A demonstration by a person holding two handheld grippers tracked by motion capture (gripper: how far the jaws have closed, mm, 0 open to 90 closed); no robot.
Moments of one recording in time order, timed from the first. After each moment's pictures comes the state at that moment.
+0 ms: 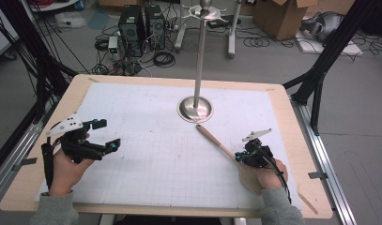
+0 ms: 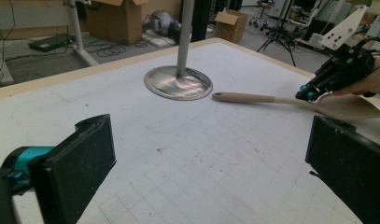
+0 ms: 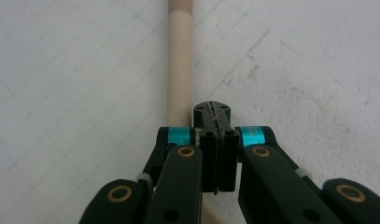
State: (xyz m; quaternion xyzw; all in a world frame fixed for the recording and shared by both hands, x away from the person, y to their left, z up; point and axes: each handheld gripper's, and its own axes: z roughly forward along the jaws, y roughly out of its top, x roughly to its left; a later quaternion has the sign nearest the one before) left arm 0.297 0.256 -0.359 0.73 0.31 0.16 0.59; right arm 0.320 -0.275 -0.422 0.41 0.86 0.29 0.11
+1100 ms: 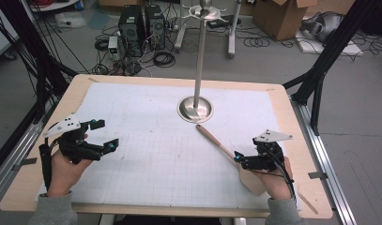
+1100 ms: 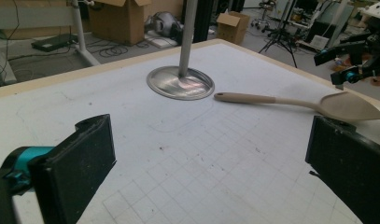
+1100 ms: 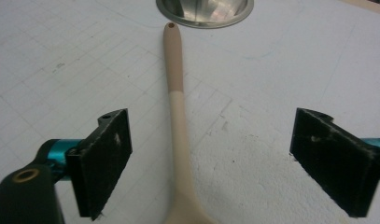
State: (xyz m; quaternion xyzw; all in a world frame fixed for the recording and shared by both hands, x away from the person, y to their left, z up) left arm 0.295 0.260 -0.360 0.73 0.32 0.16 0.59; right arm 0.286 -0.282 -0.382 0.42 0.80 0.38 0.21
